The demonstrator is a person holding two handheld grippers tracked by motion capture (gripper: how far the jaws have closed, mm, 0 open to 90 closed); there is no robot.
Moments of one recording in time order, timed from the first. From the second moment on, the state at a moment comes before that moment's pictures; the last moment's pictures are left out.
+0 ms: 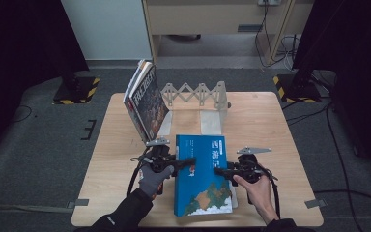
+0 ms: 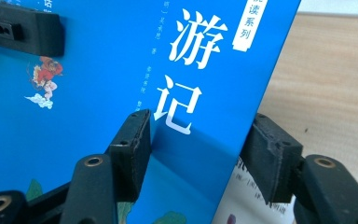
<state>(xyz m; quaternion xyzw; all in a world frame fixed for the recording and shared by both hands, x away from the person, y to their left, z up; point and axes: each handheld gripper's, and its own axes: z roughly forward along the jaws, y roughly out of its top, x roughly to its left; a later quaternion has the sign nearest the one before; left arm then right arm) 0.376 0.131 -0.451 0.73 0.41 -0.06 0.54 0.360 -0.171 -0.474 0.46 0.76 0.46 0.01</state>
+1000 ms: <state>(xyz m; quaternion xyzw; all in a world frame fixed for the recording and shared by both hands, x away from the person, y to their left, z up) 0.360 0.133 -0.415 0.74 0.34 0.05 0.58 0.370 -0.168 -0.444 0.40 0.75 0.51 0.10</state>
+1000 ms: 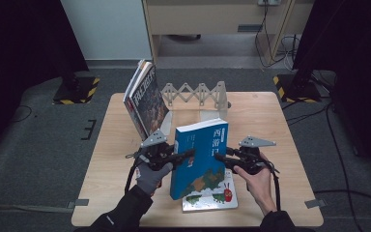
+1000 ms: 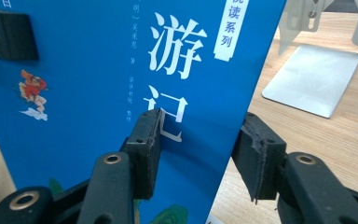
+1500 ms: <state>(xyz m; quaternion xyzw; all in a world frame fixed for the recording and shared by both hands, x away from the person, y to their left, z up) 0.367 0.135 -0.413 0.72 0.33 0.05 0.61 0.374 -0.171 -0.439 0.38 0.73 0.55 0.12</state>
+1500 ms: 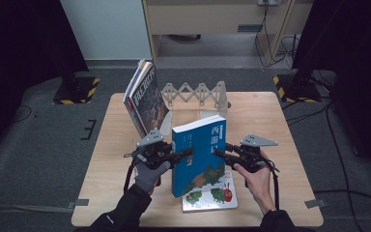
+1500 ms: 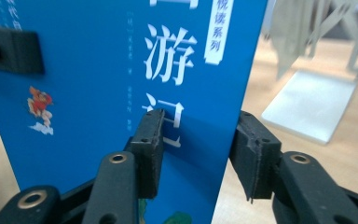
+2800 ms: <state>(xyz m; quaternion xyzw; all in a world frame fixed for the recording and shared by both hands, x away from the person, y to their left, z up) 0.354 0.132 -0.427 0.71 0.29 0.09 0.63 0.355 -0.179 -0.443 0.33 0.73 0.59 0.12</state>
